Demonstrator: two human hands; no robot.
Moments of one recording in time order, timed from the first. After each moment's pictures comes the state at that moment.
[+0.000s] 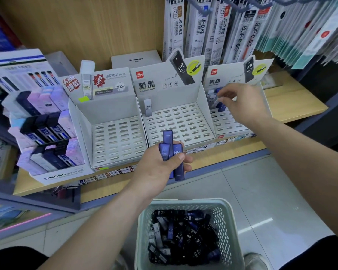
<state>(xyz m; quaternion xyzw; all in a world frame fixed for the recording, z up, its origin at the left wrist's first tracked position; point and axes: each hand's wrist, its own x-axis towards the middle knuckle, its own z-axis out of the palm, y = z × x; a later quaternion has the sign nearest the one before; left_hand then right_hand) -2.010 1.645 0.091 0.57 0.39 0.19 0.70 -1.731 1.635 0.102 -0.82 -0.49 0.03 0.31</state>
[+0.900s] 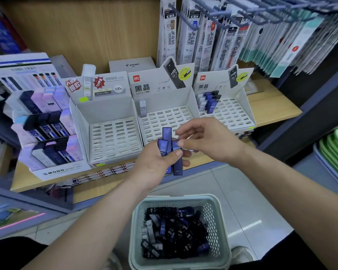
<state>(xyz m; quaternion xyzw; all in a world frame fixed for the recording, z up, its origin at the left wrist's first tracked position) -2.011 1.635 0.103 0.59 0.34 0.19 0.71 -1.844 1.578 0.134 -0.69 -0.49 0.37 0.39</state>
